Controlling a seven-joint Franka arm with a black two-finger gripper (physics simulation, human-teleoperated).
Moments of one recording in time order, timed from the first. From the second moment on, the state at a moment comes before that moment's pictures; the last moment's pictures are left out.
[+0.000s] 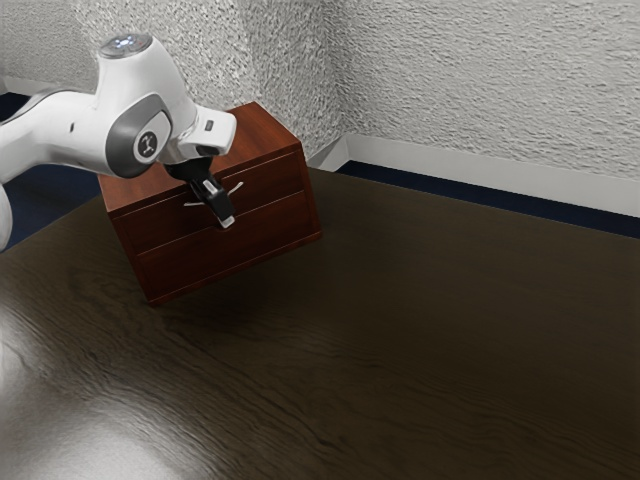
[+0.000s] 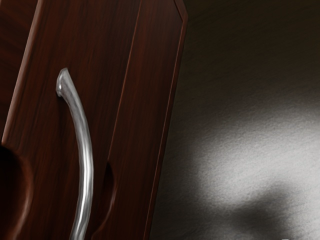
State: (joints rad) arm 0.68 0.34 -0.43 -1.40 0.28 2.02 0.52
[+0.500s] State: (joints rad) arm 0.68 0.33 -0.42 -1.42 0.28 2.04 0.51
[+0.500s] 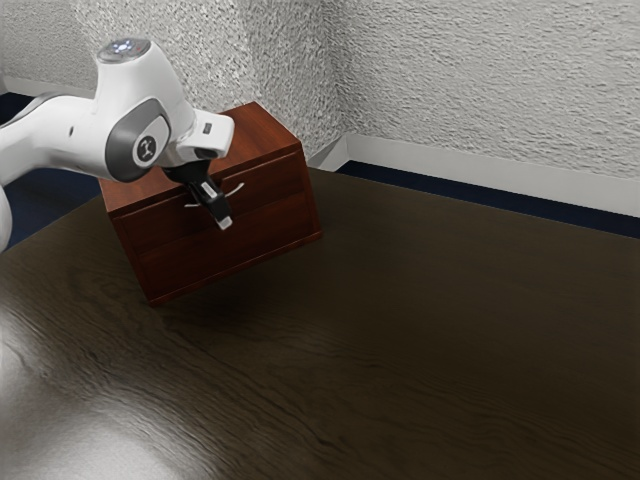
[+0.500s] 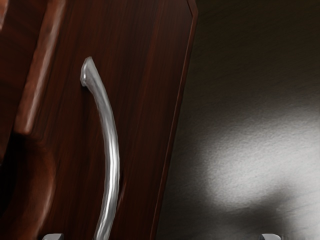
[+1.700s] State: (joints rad) arm 0.63 0.18 -0.42 -1.62 0.23 2.11 0.43
